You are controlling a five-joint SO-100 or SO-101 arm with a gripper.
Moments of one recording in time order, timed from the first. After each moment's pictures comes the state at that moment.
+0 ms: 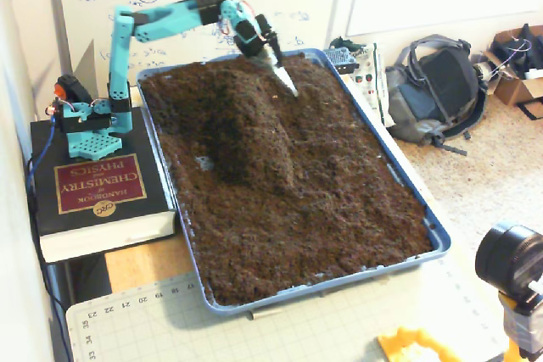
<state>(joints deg) 4.9 87.2 77.1 58.4 -11.2</state>
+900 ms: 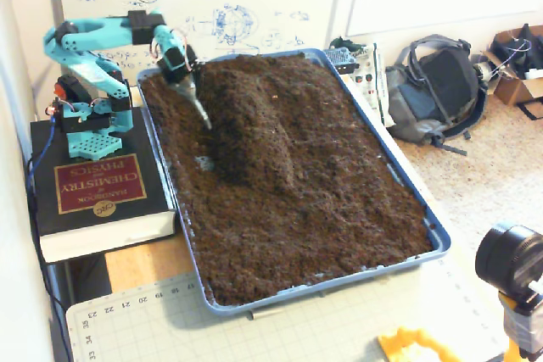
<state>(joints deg) -0.1 138.9 144.1 58.4 -11.2</state>
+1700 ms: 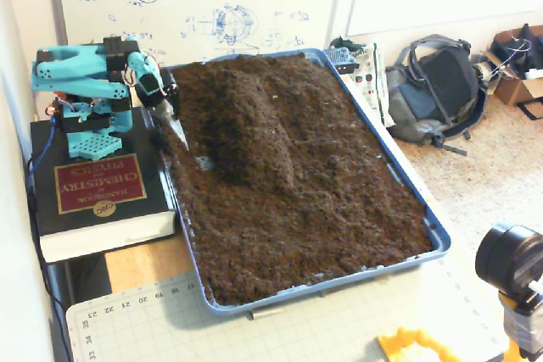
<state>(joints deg) 1.4 169.6 172.5 58.4 -7.4</state>
